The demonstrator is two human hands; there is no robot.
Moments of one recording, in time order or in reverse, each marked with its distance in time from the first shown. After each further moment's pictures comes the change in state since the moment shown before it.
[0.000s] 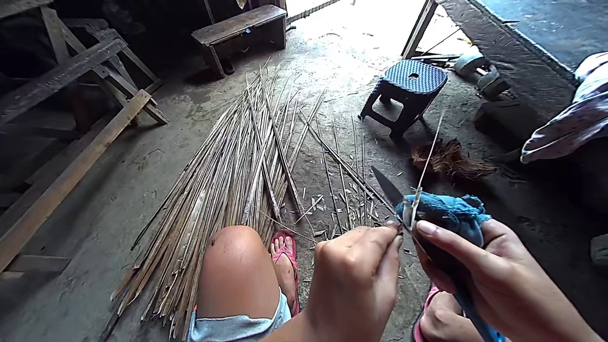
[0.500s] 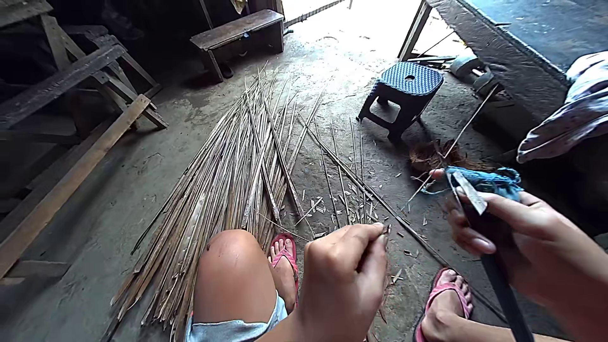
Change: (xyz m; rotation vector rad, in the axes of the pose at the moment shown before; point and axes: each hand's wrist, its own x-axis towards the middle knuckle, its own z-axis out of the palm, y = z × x) left_hand -0.001 -0.005 -0.005 -0.069 -0.012 -0.060; right_hand 0.026 -0.018 -0.033 0.020 0.217 0.093
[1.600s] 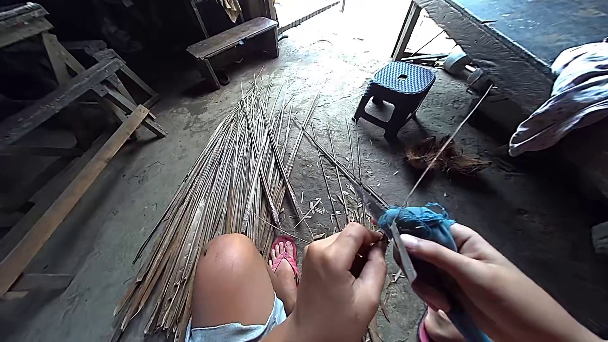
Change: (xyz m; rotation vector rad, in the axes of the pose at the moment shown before) left_hand -0.002 0.002 0.001 -0.054 -0.098 -0.042; right_hand -0.038 0.013 0.018 0.060 -0.390 0.095
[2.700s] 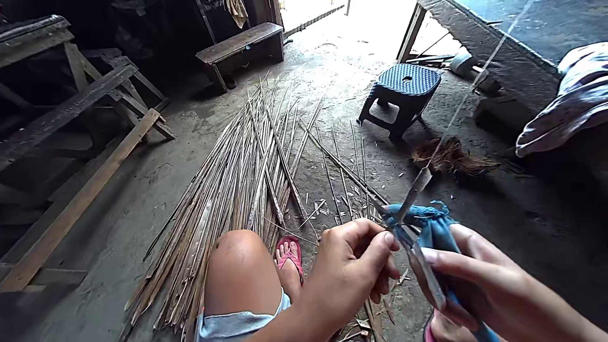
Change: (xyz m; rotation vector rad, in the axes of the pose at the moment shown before) left_hand 0.011 0.012 -0.008 -0.541 -0.264 -0.448; right_hand -0.009 0.003 -0.013 0.050 -0.132 0.044
